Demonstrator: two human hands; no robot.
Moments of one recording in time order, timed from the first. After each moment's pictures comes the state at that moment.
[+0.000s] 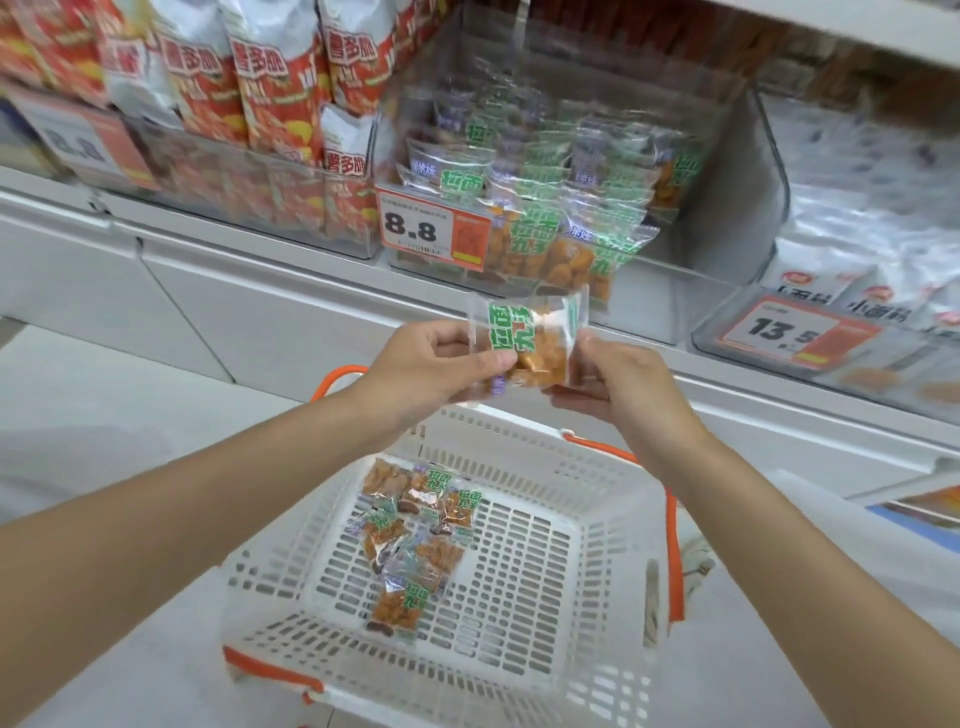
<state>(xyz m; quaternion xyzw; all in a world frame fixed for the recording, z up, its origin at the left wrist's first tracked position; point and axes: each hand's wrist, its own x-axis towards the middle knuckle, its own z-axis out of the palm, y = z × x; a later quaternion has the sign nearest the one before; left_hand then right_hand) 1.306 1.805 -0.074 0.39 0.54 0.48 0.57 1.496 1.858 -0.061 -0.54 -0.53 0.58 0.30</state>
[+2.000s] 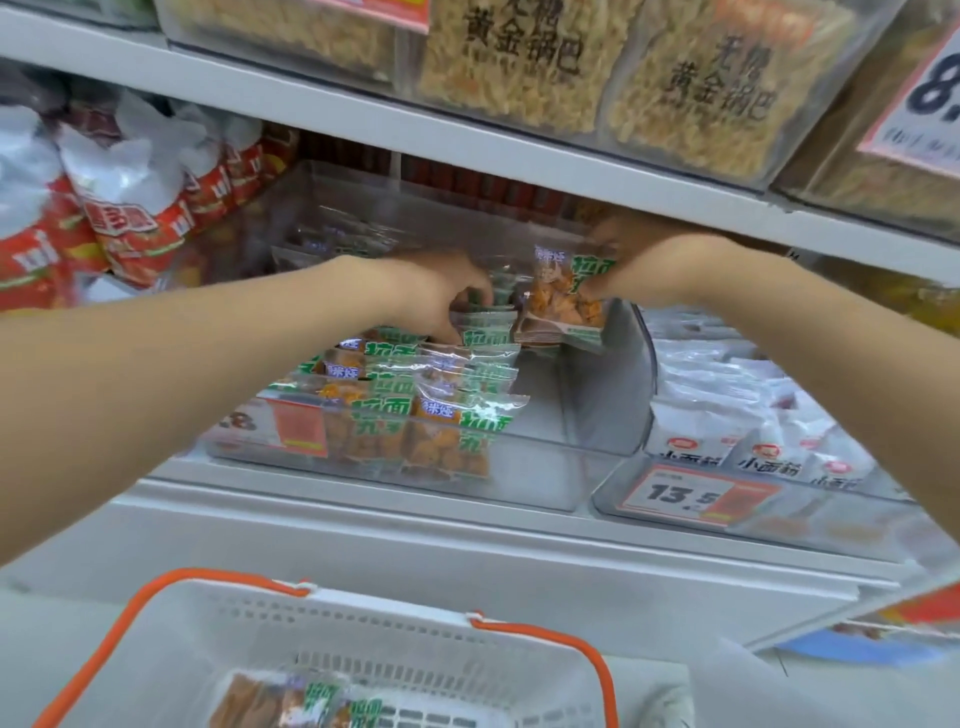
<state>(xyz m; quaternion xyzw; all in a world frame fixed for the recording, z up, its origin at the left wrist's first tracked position) 1.333 2.064 0.023 0.80 0.58 0.02 0.12 1.537 2.075 0.093 -0.60 -0.80 0.02 -0.03</state>
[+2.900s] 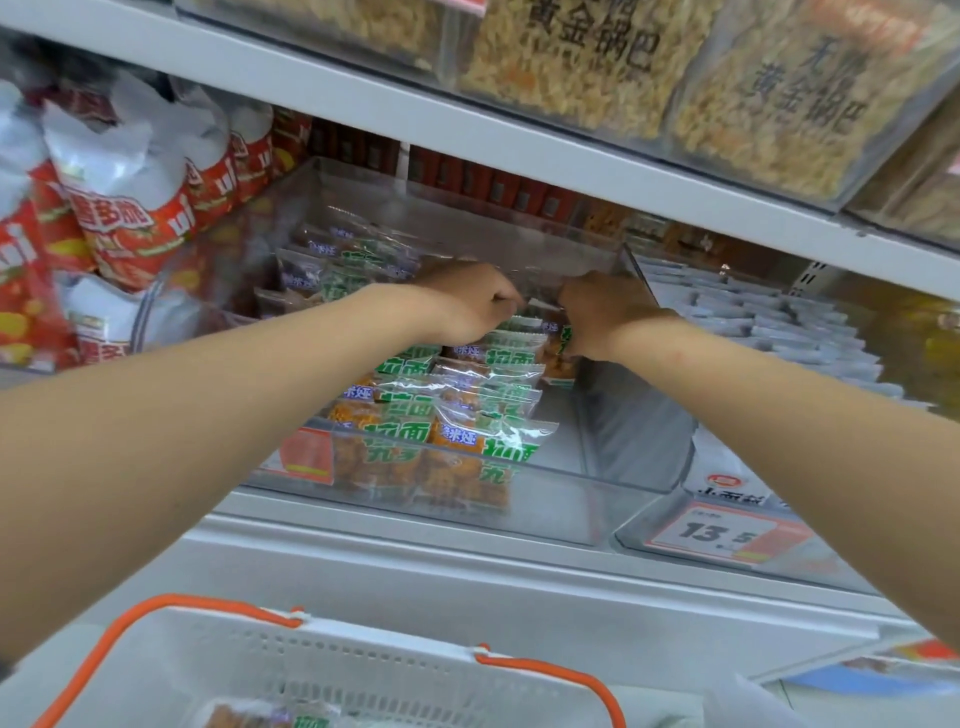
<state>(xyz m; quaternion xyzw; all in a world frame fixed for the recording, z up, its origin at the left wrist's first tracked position) 1.340 2.087 0.000 0.78 0.59 0.16 0.13 1.508 2.118 0.020 -0.54 -0.81 -0.17 -0.12</state>
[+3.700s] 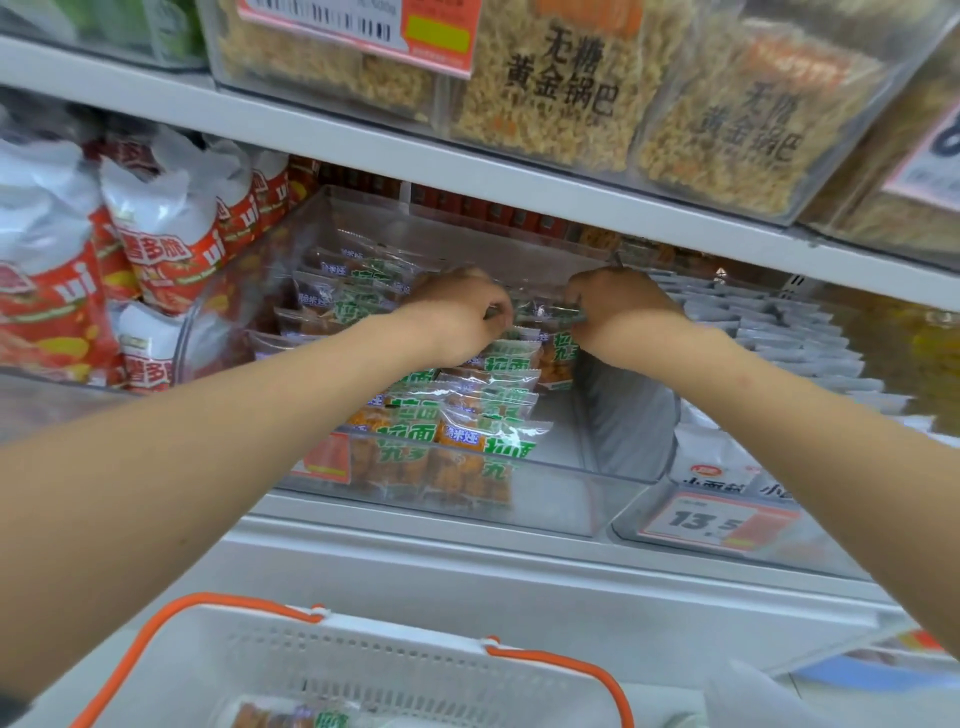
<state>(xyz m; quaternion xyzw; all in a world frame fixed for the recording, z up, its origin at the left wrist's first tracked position) 1.337 2.067 0.004 0.77 0.60 0.19 0.09 1.520 2.085 0.047 -0.56 -0.82 -0.10 -0.02</state>
